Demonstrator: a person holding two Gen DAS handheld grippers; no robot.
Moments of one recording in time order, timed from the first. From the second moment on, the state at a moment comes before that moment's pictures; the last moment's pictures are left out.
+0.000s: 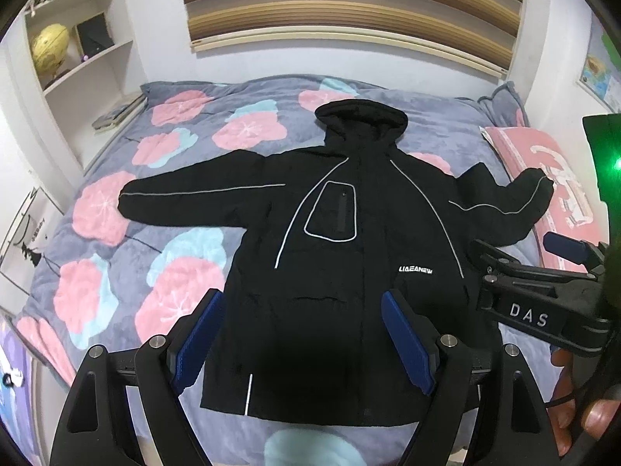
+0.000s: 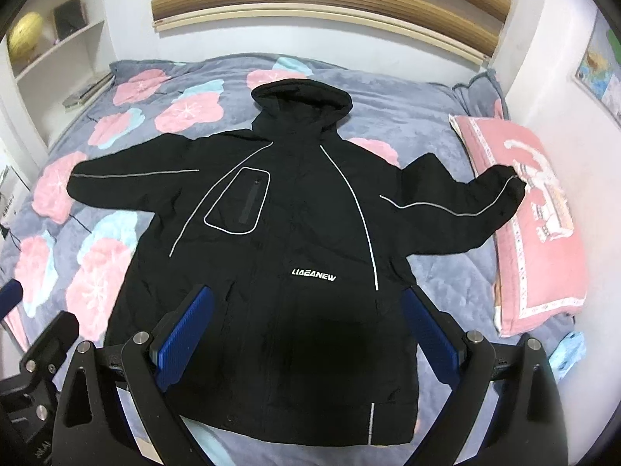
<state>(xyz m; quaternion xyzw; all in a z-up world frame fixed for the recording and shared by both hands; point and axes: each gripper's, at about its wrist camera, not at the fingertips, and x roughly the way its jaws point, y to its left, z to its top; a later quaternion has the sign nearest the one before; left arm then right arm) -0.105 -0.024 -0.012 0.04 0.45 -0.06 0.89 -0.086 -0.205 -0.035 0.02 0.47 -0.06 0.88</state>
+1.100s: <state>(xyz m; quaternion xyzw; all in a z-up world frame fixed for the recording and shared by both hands) -0.069 -0.018 -0.025 0.01 0.46 -0.08 0.88 -0.051 -0.195 -0.044 0.02 0.48 -0.05 0.87</state>
